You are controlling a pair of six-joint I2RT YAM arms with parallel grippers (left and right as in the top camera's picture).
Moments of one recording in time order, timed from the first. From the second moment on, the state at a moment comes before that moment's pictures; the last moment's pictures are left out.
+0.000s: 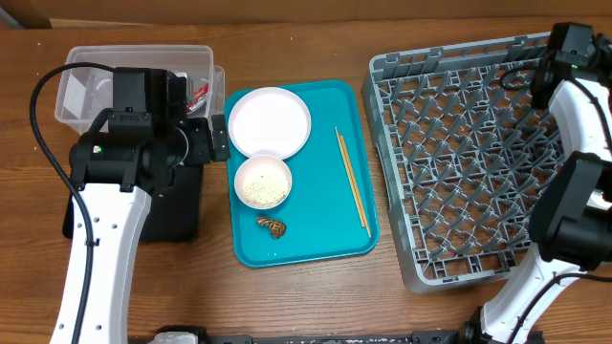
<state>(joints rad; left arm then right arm) -0.06 1.37 1.43 -1.06 0.08 -0.17 -0.29 2.10 1.70 -0.63 1.08 0.17</state>
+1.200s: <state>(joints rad) -0.06 1.37 1.43 -1.06 0.08 -0.17 -0.22 2.04 1.80 -1.19 0.48 0.33</state>
